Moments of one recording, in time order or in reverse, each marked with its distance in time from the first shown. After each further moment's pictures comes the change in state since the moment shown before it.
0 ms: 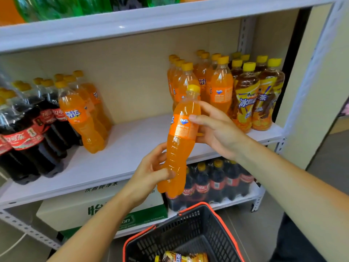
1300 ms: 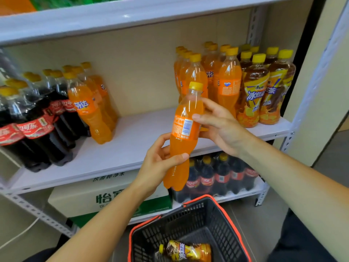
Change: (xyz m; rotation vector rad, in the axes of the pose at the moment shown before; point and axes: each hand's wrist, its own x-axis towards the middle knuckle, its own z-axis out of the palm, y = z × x) left_hand -0.003 0.004 0.014 -0.068 0.172 0.012; right_hand -0.004 0.011 0.006 -0.042 -0.031 -0.047
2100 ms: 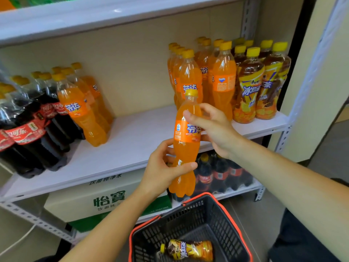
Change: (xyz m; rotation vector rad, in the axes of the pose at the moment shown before) left_hand 0.004 -0.019 0.009 0.232 0.037 -0.005; right_hand 0.000 0.015 0.009 -0.120 0.270 0.056
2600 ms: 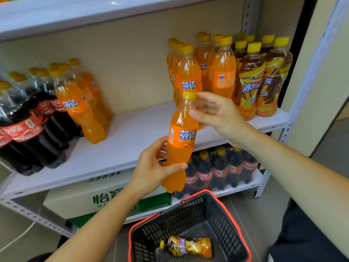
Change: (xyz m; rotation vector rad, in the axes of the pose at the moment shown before) left_hand 0.007 -0.018 -0.019 0.146 -0.009 0.135; right_hand 0.005 -0.012 -0.027 -0.190 -0.137 -0.250
